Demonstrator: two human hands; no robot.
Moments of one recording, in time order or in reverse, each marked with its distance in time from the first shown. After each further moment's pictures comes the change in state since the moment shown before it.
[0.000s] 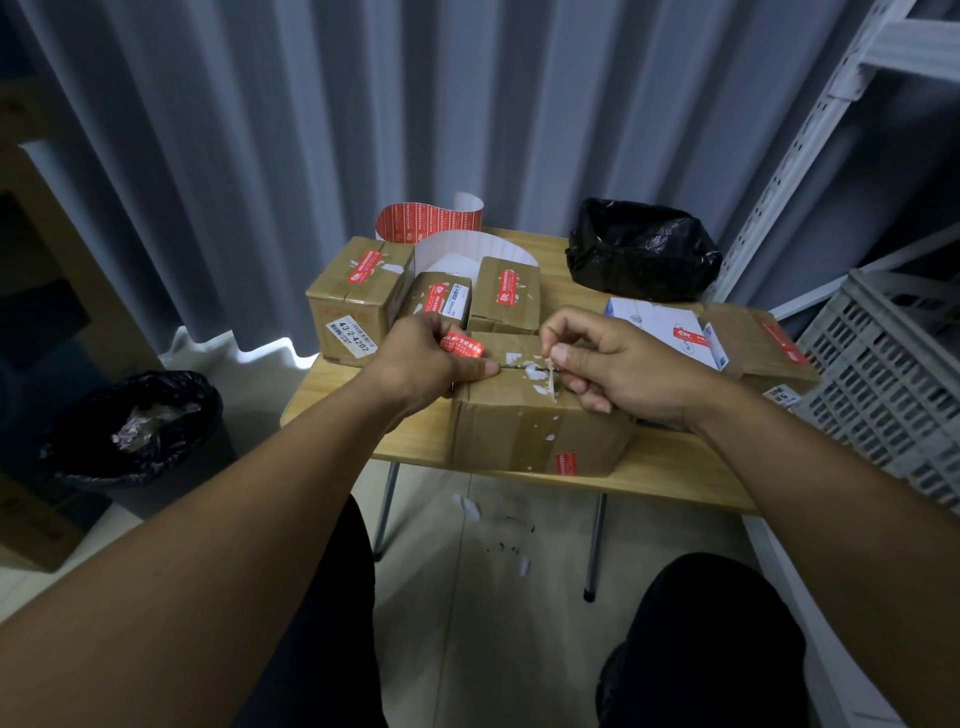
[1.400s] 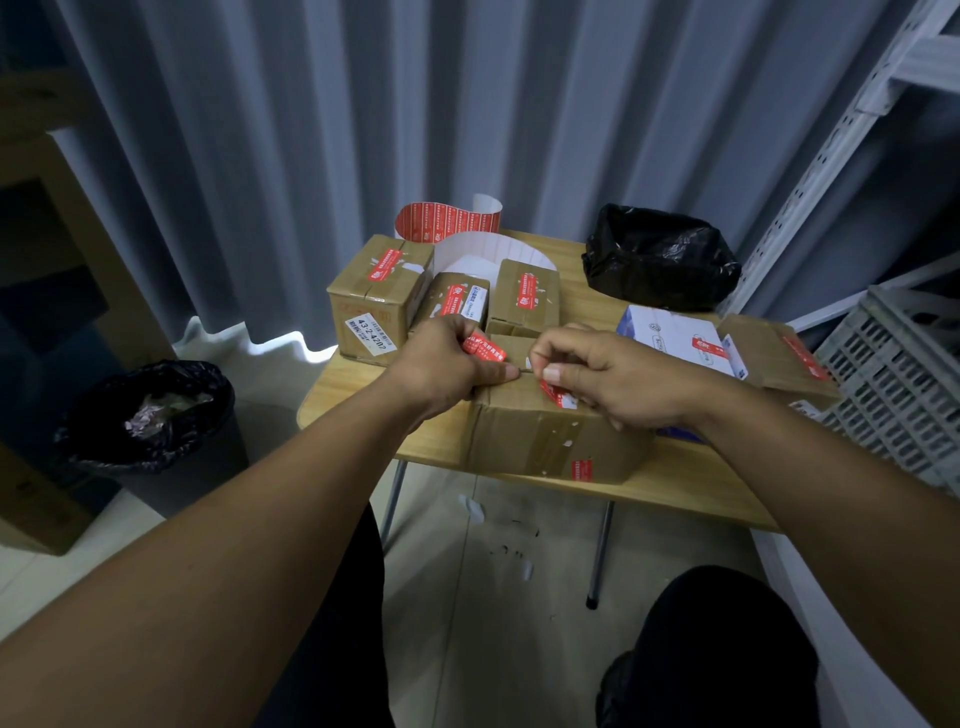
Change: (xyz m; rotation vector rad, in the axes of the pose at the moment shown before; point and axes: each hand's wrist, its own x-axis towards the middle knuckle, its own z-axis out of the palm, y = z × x) left_hand 0.001 -0.003 0.001 -0.019 -0.010 0.030; right_hand 0.010 -0.025 0.011 -0.390 -0.110 0.011
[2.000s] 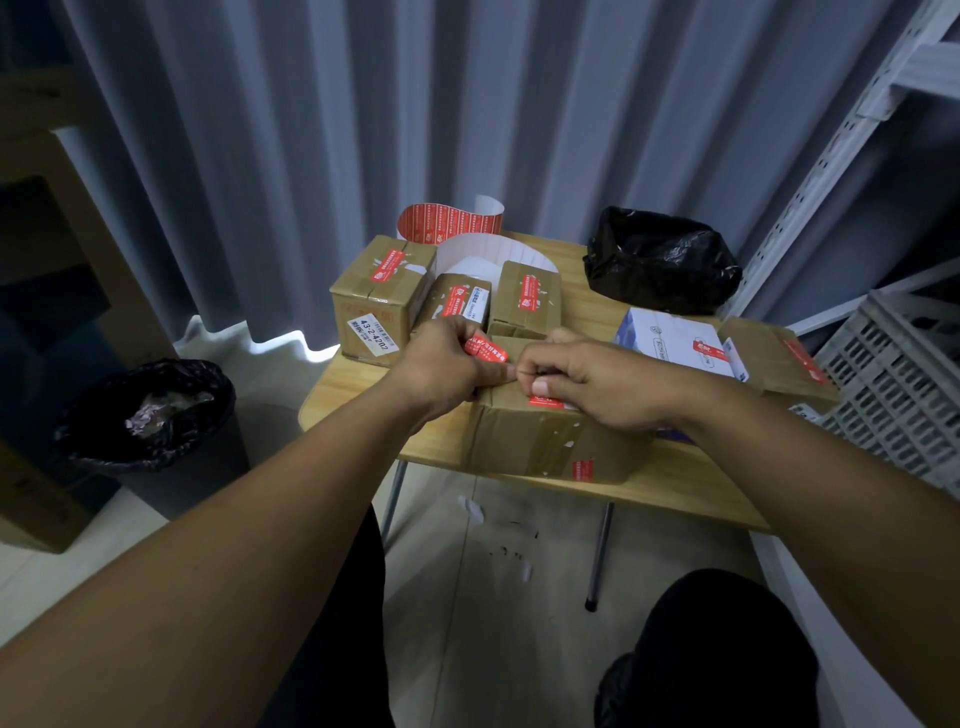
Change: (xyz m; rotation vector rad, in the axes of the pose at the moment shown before) left_hand 0.005 -0.007 -0.002 0.042 0.017 0.037; right_hand 0.011 -0.008 0.003 -0.186 -0.124 -0.011
